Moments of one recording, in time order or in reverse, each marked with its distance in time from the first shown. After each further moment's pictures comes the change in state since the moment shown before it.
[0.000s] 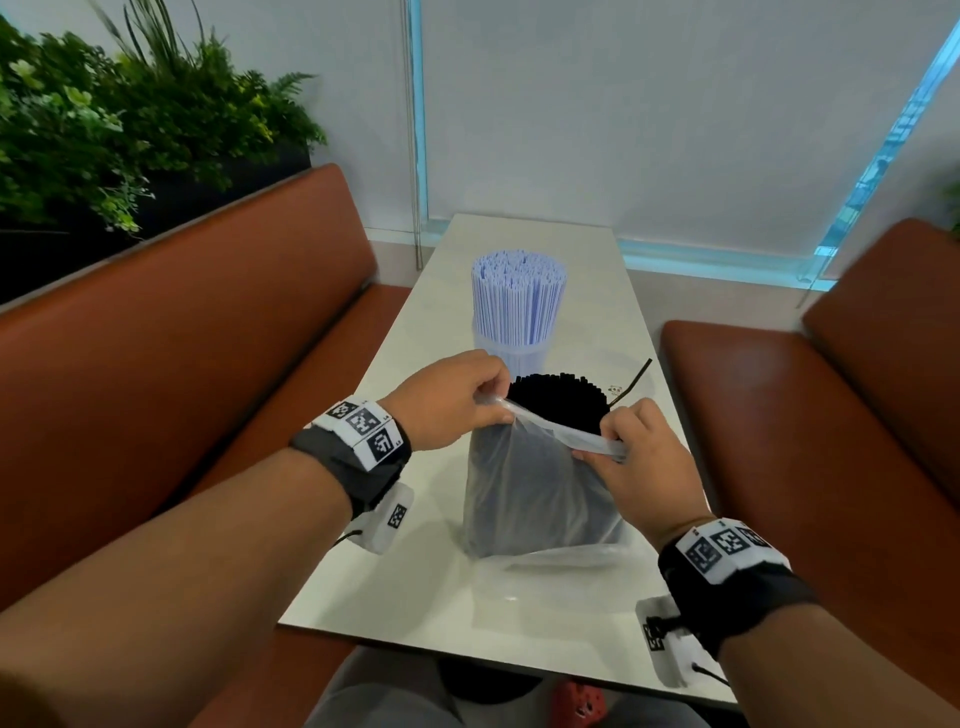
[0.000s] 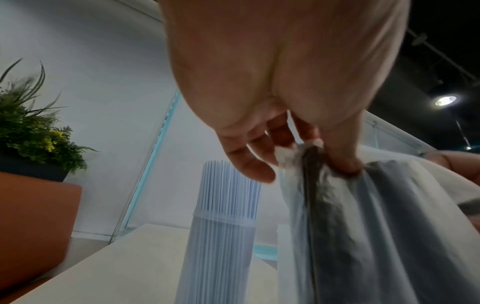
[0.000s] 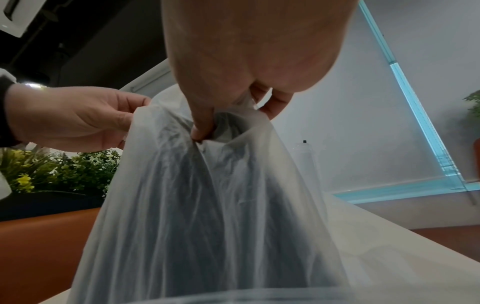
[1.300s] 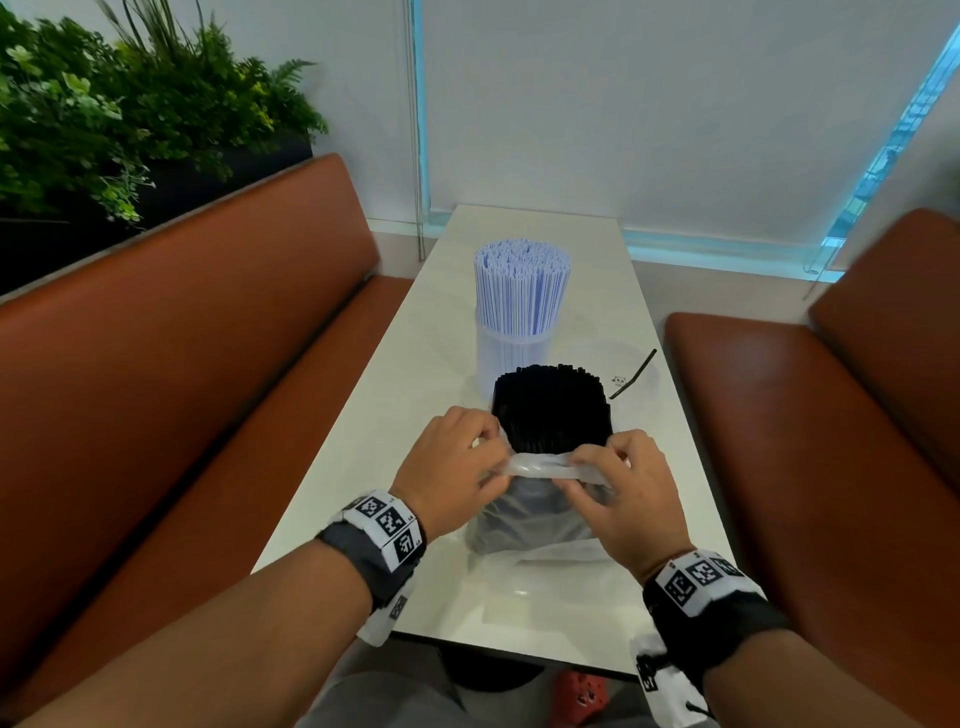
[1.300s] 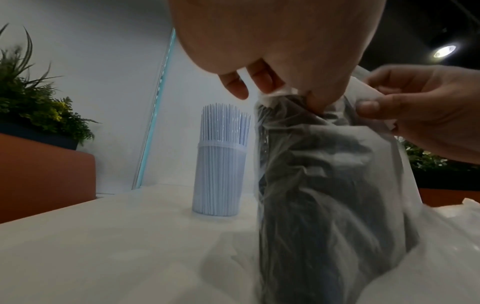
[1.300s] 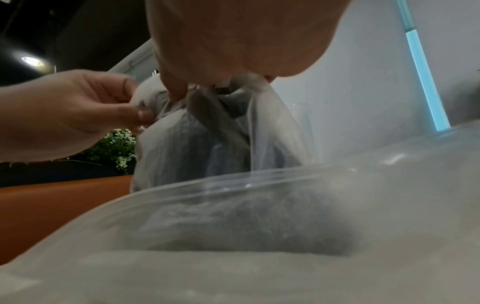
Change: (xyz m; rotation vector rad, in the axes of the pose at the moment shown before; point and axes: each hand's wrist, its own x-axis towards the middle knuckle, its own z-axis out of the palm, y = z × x) left_hand -0.055 -0.016 0.089 0.311 0.414 0.261; right_hand -0.039 0.001 0.025 0.011 0.154 -0.218
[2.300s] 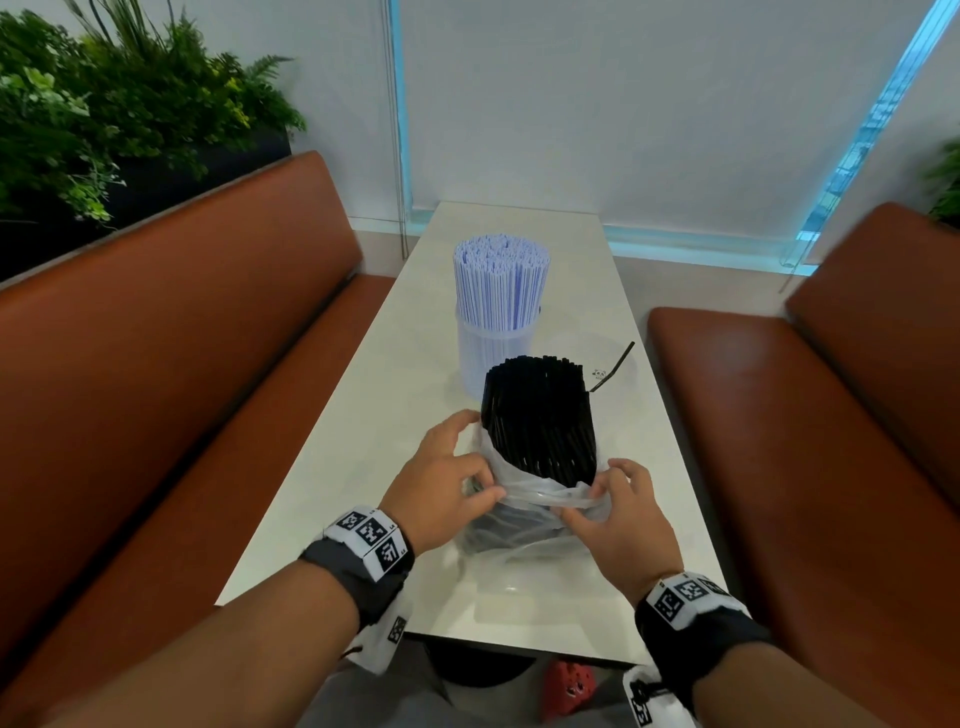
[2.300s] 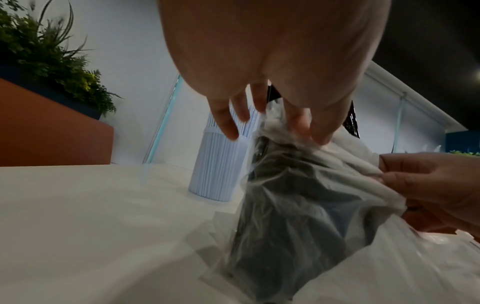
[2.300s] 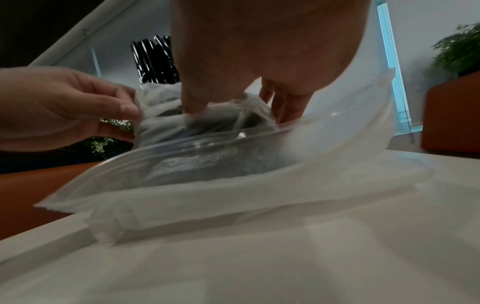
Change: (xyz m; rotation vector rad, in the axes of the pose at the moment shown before) left_hand -0.020 0.006 0.018 -0.314 -0.278 -0.385; right_hand -0.046 0.020 0.003 0.013 -0.356 0.563
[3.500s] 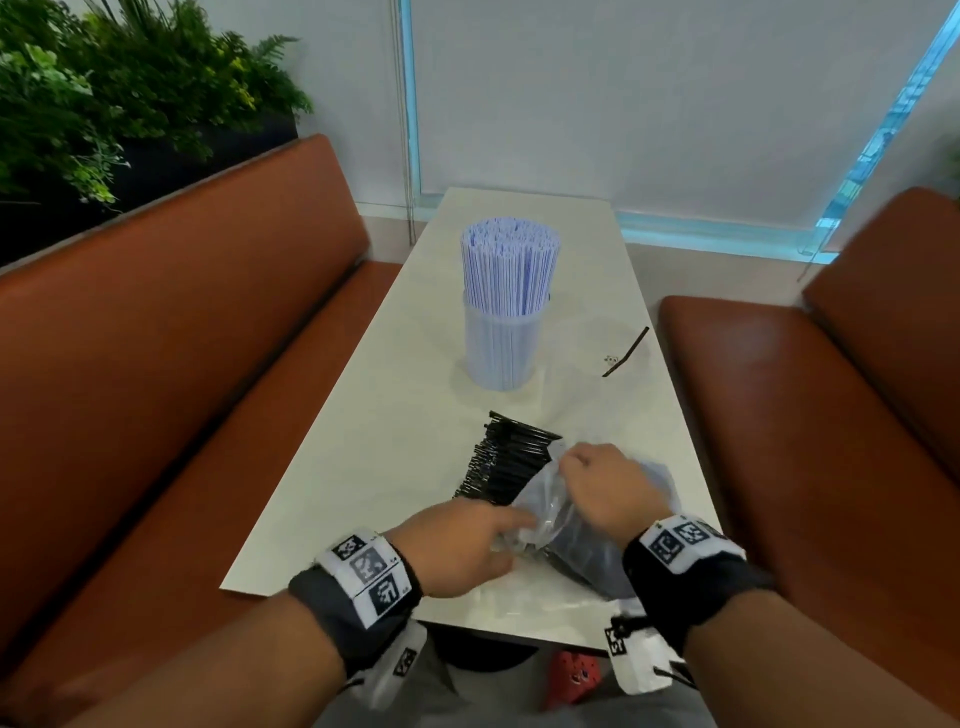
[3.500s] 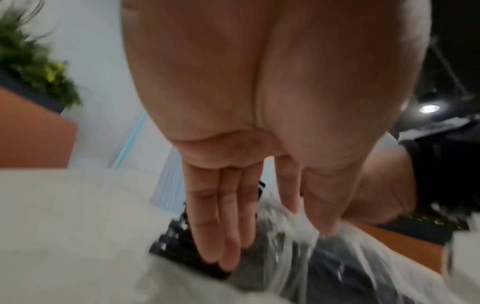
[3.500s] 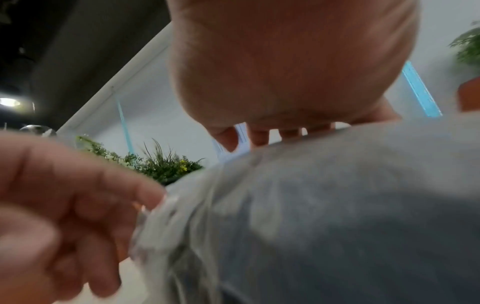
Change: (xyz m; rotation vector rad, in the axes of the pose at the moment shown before) left_hand -0.029 0.046 -0.006 0.135 -0.587 -0.033; right_hand 0.036 -0.053 -0.018 -0.287 -0.458 0.008
